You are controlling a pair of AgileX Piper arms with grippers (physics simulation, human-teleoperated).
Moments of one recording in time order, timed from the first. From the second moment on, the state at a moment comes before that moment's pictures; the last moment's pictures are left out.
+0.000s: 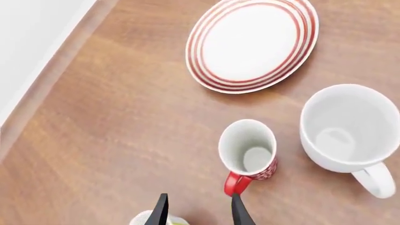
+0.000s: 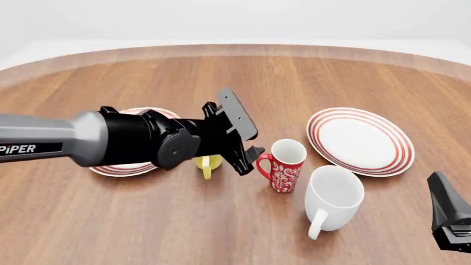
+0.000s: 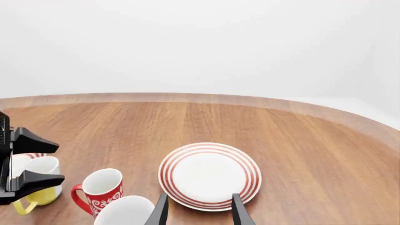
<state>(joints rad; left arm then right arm) -0.75 1.72 -1.01 -0.04 0.47 -0.01 0.00 0.00 0.00 -0.01</state>
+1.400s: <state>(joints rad) -0.77 1.85 -1.02 -0.16 0.38 -0.01 0.00 0.00 0.00 -0.01</state>
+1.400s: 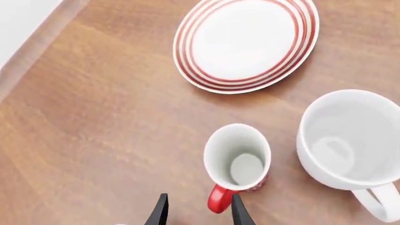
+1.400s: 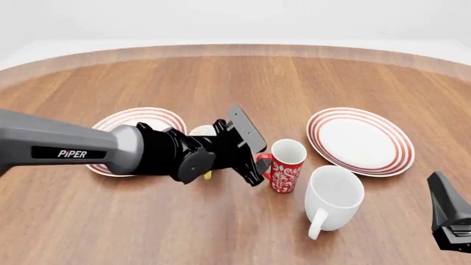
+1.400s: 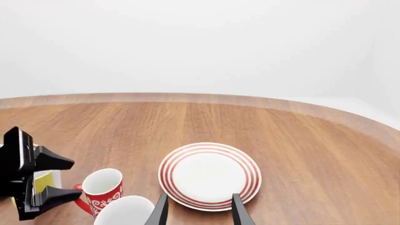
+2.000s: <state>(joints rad) -0.79 1.88 -1.00 -0.19 0.35 -0.01 0.00 0.00 0.00 -0.01</state>
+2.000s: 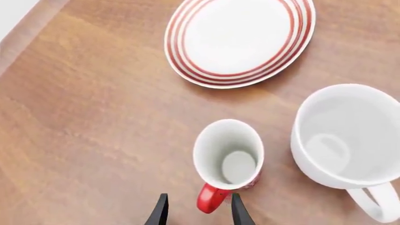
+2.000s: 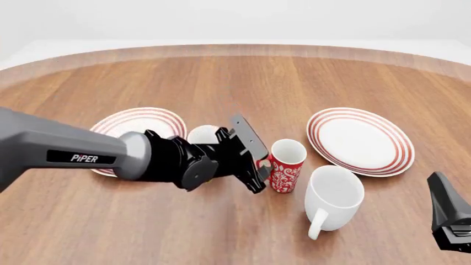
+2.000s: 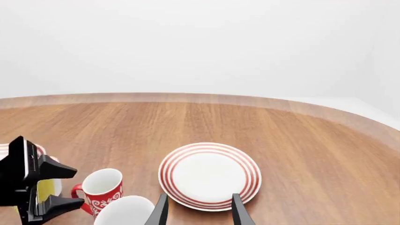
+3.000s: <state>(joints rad) -0.73 1.63 -0.96 -0.08 0.40 -0.01 0.00 0.00 0.00 -0.01</state>
